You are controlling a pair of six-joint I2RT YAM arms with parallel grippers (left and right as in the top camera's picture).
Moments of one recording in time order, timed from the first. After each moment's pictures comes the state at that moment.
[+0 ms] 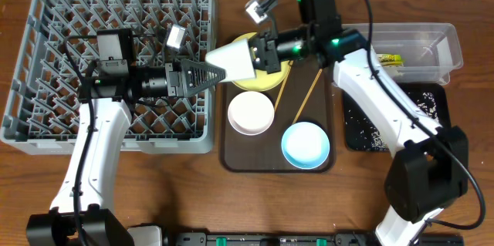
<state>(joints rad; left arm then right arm) 0.07 1.46 1.13 -0.60 1.49 -0.23 0.44 1.88 1.59 -0.33 -1.23 0.20</state>
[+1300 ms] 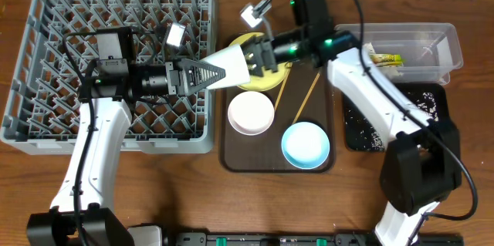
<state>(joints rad) 0.07 1.47 1.13 -0.55 1.48 -0.23 0.41 1.93 1.59 -0.32 -1.27 0.25</state>
